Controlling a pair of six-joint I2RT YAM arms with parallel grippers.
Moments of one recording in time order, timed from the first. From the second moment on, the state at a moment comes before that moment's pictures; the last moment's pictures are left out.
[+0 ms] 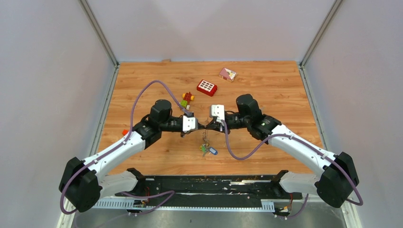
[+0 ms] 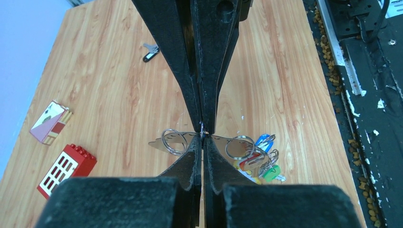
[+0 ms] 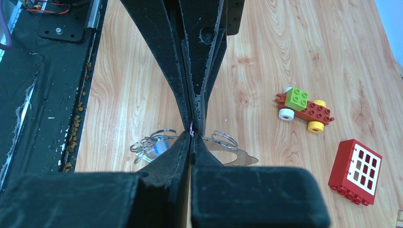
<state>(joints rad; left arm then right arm) -0.64 1.11 0.72 0.02 0.81 0.62 0.72 1.21 0.90 -0.13 -0.73 -0.56</state>
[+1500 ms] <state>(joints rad) -0.66 0.99 0.71 -0.19 0.62 0.66 0.01 1.65 1.22 -0.49 -0.60 -0.72</state>
